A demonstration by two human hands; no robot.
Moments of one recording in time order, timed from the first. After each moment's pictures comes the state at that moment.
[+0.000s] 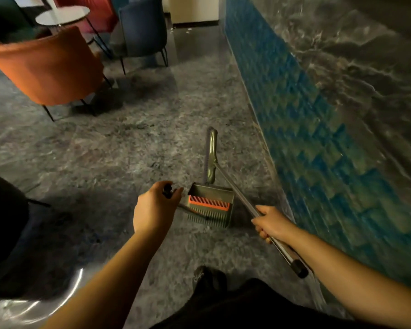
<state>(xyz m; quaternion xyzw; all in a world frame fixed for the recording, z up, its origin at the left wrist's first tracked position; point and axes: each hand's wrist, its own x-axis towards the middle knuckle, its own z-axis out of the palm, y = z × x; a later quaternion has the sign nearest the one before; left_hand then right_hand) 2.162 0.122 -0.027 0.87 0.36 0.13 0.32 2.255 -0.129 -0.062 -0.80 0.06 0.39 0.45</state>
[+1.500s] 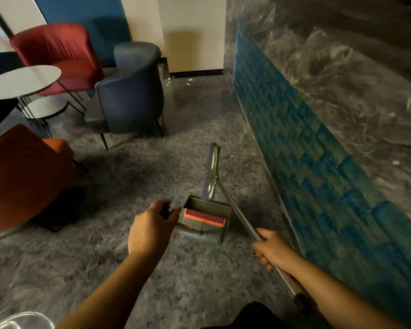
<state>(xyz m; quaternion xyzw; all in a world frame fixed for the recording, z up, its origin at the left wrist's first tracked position) 3.097 0.647 -0.018 0.88 0.32 0.14 0.31 3.178 0.384 -0.042 -0.81 0.06 0.37 0.45</state>
